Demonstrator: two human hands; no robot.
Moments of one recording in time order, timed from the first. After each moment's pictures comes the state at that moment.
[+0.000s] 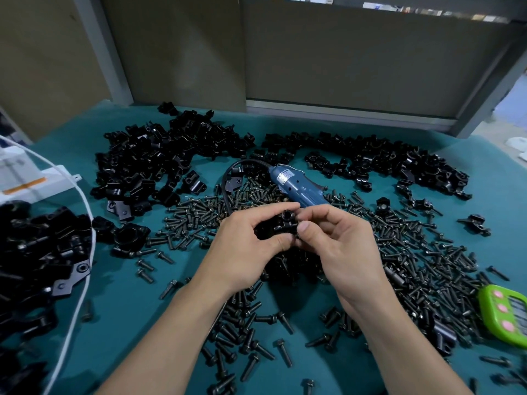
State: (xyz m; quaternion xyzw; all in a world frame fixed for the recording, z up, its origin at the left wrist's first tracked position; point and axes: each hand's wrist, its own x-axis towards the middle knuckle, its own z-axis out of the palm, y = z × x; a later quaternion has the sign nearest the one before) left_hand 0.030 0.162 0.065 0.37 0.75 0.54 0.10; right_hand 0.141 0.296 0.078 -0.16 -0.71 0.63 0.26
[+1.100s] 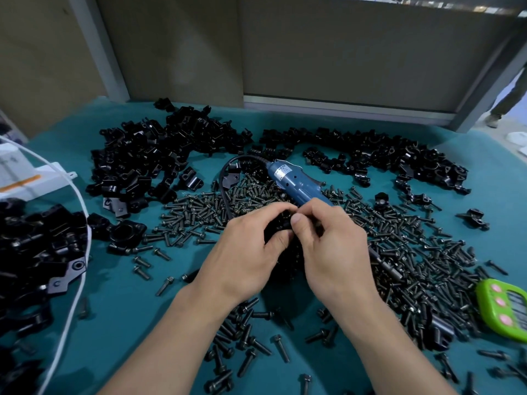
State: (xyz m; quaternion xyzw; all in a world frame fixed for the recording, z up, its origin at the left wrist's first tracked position) left_hand 0.041 0.162 0.061 0.42 0.79 0.44 0.04; right_hand 0.140 0.285 0.075 -0.22 -0.85 0.37 0.29
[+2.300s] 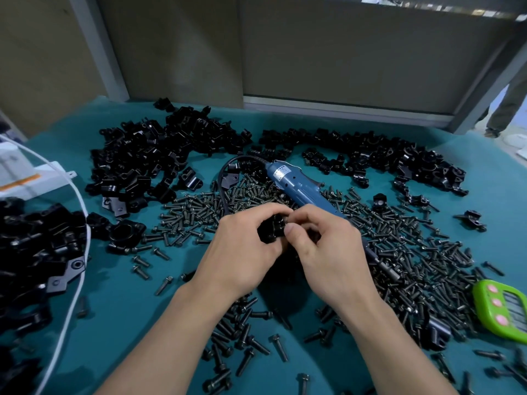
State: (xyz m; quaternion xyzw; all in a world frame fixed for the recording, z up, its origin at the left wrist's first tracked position) left_hand 0.040 0.163 0.062 0.39 0.78 0.49 0.05; right_hand 0.141 0.291 0.073 -0.18 -0.86 0.41 0.26
